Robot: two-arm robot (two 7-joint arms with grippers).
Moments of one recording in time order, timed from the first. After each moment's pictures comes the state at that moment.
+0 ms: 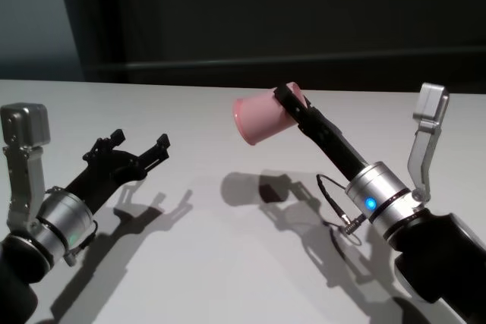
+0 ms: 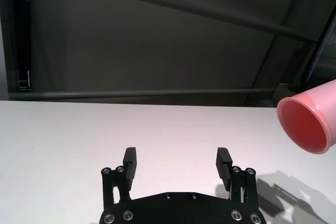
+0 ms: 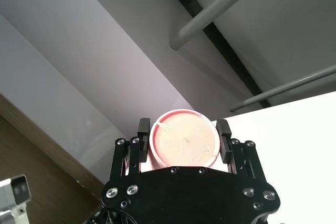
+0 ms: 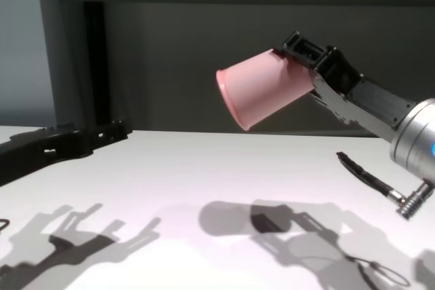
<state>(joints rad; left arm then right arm) -0.02 0.39 0.22 -1.63 -0.57 0.16 -0.21 0.28 0.34 -0.59 -1.49 1.29 -0.08 0.25</state>
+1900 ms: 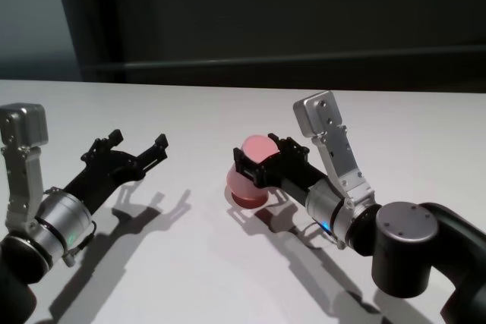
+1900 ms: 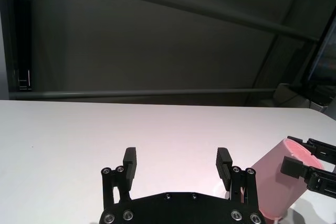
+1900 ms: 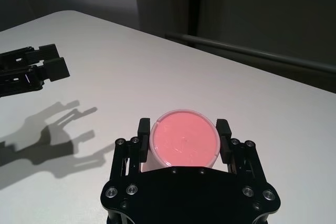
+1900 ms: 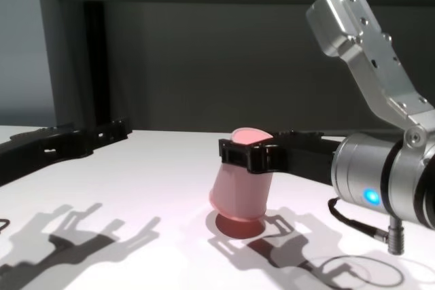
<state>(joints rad) -0.02 0.39 0.22 -1.63 -0.57 0.16 -0.21 0.39 0.41 -0.80 -1.58 0.64 0.21 -0.15</state>
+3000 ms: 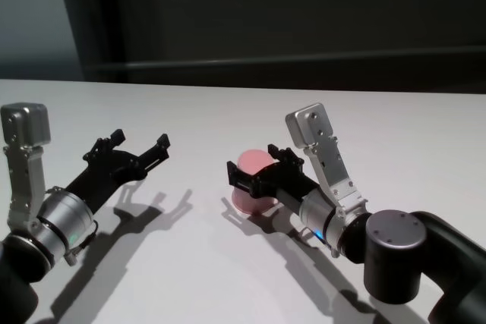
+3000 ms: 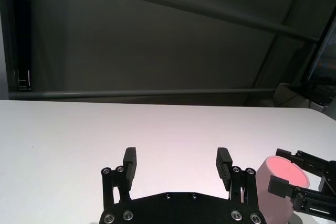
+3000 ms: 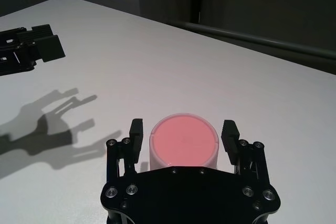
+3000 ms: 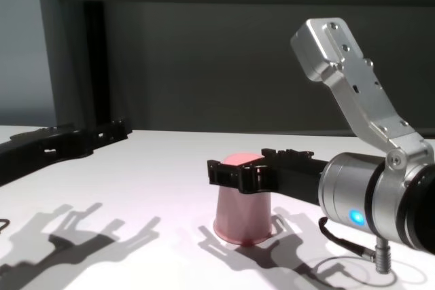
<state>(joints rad) -0.02 0.39 0.22 -1.63 -0.57 0.16 -0.21 0.37 0.36 -0.78 -1.52 0.59 0.23 -0.12</state>
